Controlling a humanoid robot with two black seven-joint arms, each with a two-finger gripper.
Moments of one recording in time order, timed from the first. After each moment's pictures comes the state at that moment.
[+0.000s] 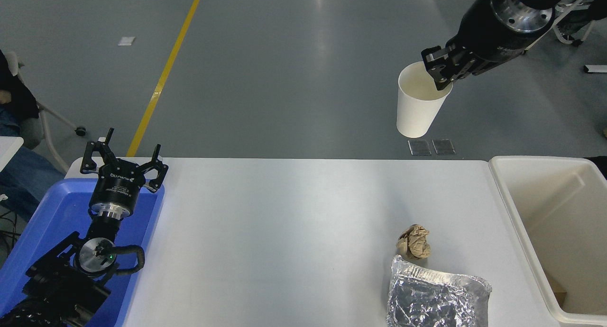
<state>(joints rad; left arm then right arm) -0.52 0.24 -1.00 -0.46 -0.12 -0.69 -0.39 2.44 -0.33 -1.28 1.25 -0.27 0.78 -0.03</state>
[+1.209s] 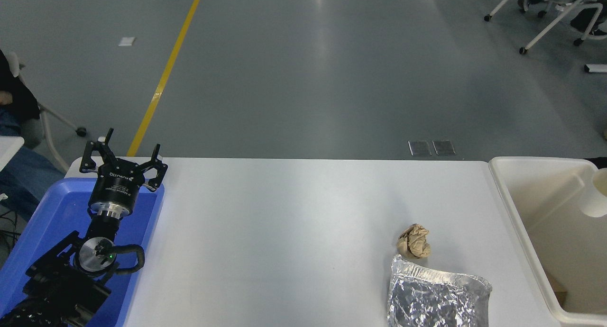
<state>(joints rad) -0.52 0.24 -1.00 -0.46 -0.12 -0.69 -0.39 0.97 -0.75 -0.55 0.47 -0.72 0.27 -0.02</state>
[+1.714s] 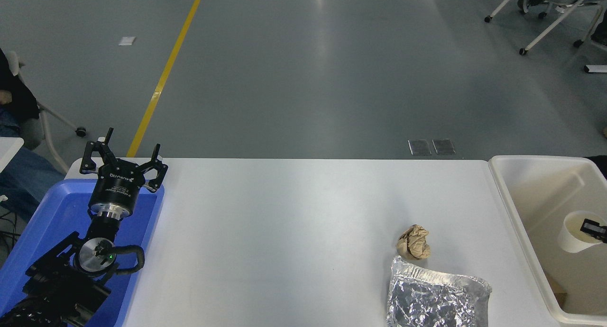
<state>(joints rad) -0.53 0.24 -1.00 -0.46 -0.12 -0.69 -0.39 0.76 -0.63 -0.37 0.37 -0.71 0.17 -0.02</state>
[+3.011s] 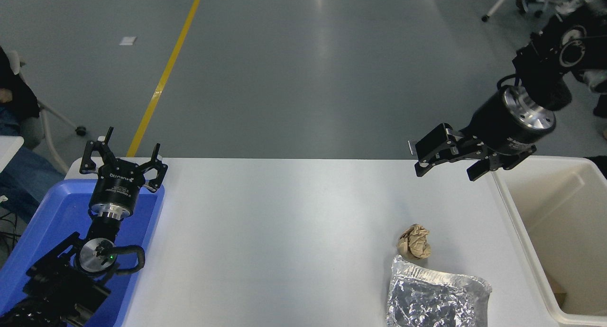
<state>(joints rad) -0.52 0.24 -1.00 -0.46 -0.12 -0.69 -0.39 2.35 -0.39 -1.16 1.52 -0.10 0.77 -0.03</state>
